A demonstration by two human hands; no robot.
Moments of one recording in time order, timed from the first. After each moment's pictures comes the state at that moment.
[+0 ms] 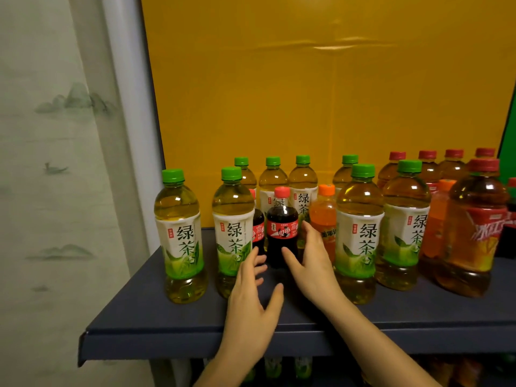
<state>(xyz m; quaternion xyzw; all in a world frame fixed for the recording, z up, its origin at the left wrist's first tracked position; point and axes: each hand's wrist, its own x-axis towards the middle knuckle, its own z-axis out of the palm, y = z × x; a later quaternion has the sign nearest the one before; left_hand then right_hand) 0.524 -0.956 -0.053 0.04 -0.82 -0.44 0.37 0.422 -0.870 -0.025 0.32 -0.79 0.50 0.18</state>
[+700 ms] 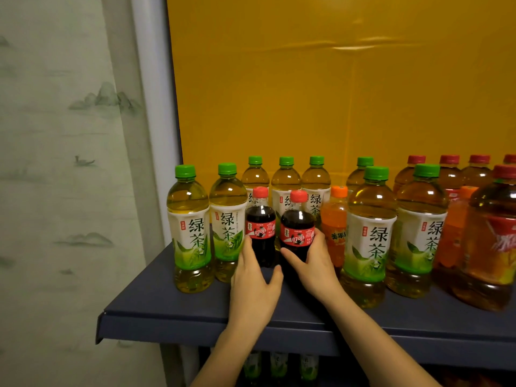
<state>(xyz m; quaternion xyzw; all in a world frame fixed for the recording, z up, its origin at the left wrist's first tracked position) 0.506 -0.963 -0.042 0.14 -0.83 -0.37 0.39 0.405 -0.882 -0.034 0.31 -0.77 0.54 0.11</state>
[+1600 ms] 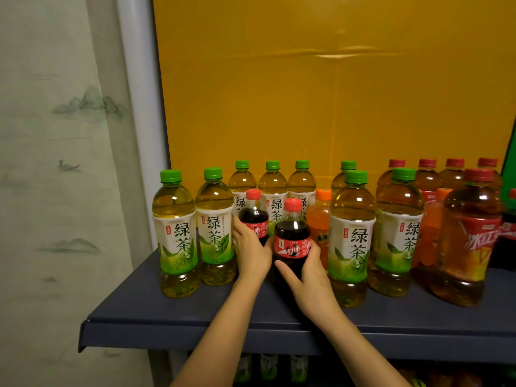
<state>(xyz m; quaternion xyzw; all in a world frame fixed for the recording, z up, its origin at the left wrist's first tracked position) 0.429 -0.974 -0.014 0.24 -0.79 -0.40 0.40 0.431 -0.854 -0.039 0.33 -0.76 0.56 0.11</state>
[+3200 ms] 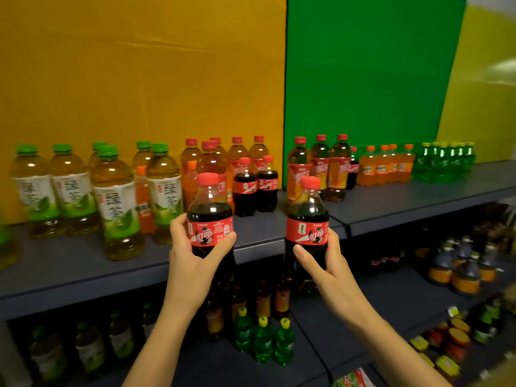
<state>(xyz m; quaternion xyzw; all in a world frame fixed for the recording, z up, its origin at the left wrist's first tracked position) 0.513 -0.643 -0.012 -0.06 -0.70 -0.62 0.34 0.489 -0.441 -0.032 0.22 -0.73 0.64 0.11</state>
